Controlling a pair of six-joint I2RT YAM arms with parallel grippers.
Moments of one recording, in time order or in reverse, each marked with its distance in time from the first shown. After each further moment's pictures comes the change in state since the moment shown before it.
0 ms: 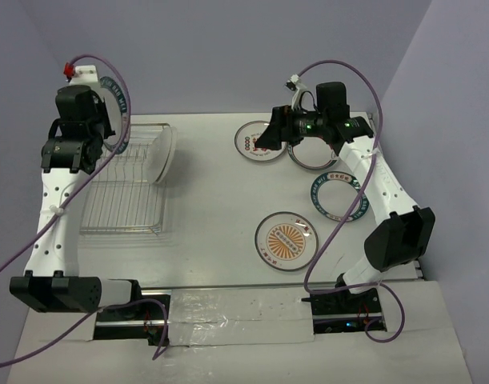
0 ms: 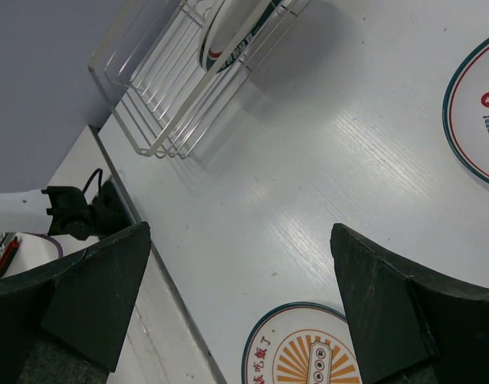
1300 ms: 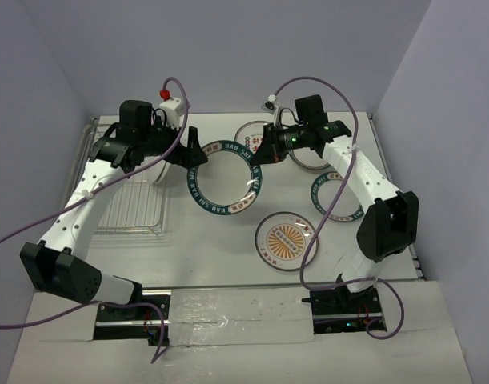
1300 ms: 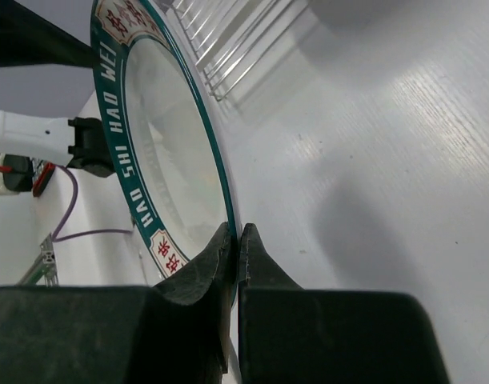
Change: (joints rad) left arm -0.269 0.085 -0.151 0.014 0.744 -0.024; right arm 0.054 0.105 -0.065 -0.036 -0.150 -0.109
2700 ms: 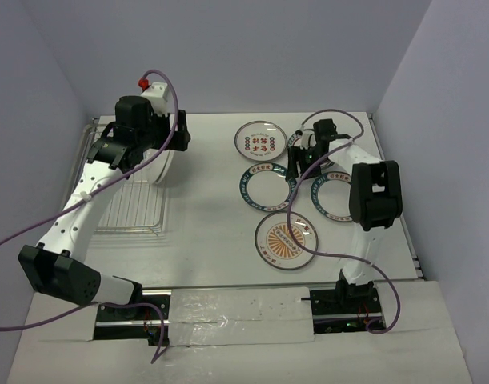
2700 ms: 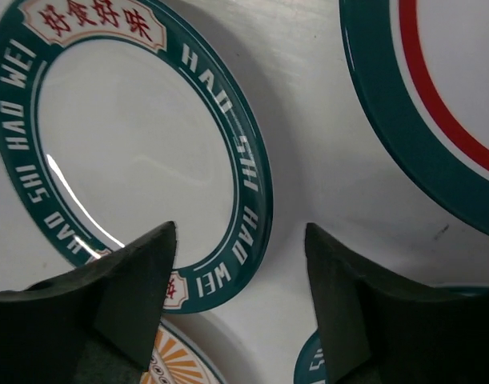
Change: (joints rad) left arm -0.001 -0.003 0.000 0.111 -0.416 -0.078; right arm -0.219 0.277 -0.132 0.039 0.513 -0.090
